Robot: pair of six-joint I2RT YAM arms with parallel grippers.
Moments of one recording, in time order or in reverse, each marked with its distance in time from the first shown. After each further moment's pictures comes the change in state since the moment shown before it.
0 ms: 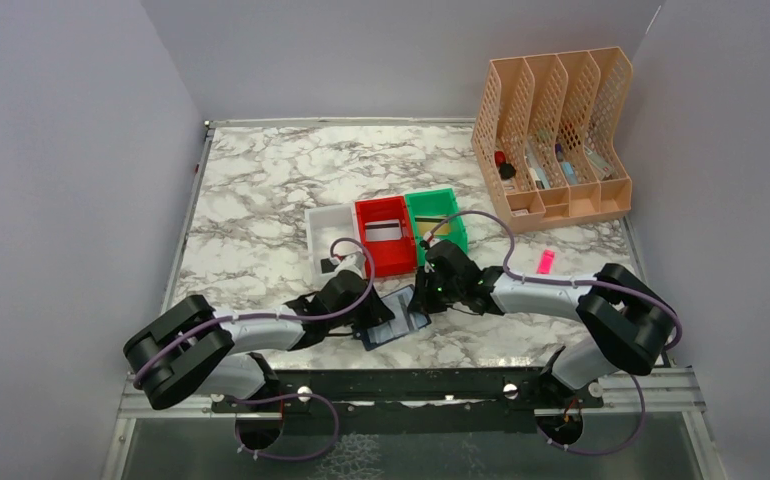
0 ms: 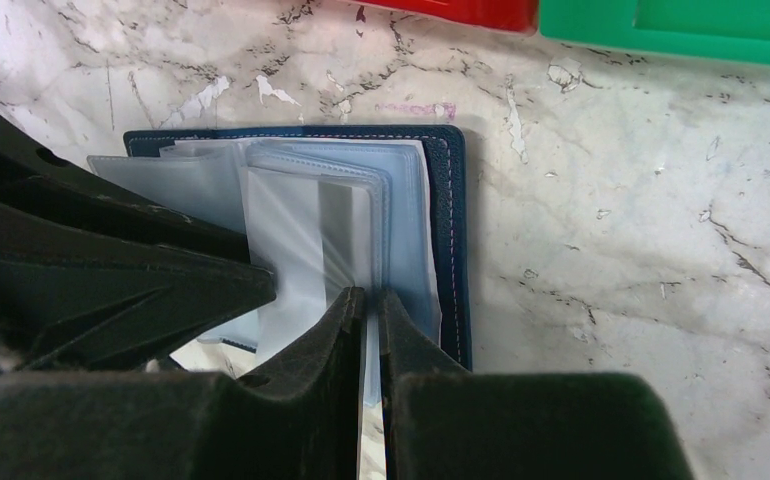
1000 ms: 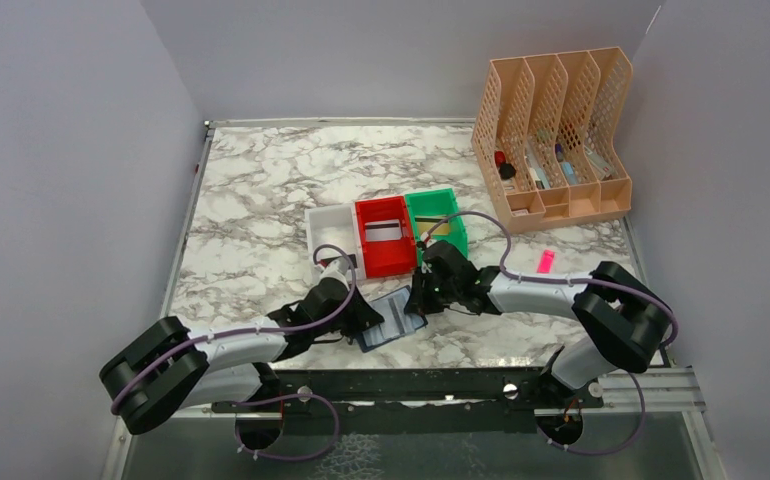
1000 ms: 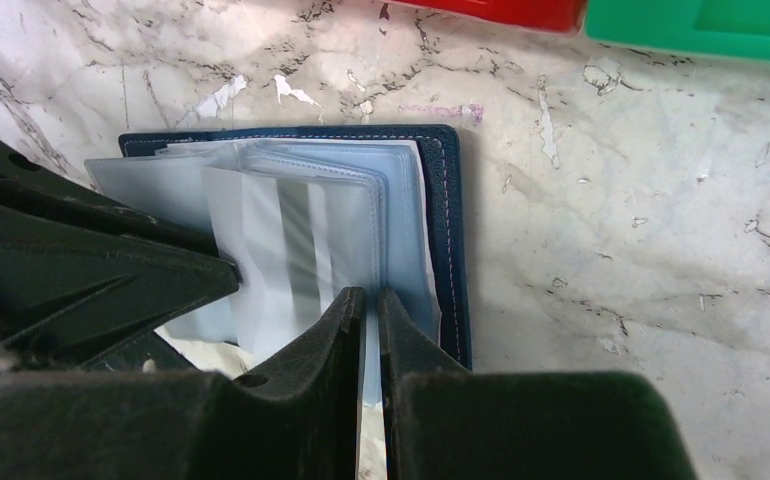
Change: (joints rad) left arm 0.038 -0.161 -0.110 -0.009 0.013 -0.047; right arm 0.005 0.019 0.013 0.007 0.003 0.020
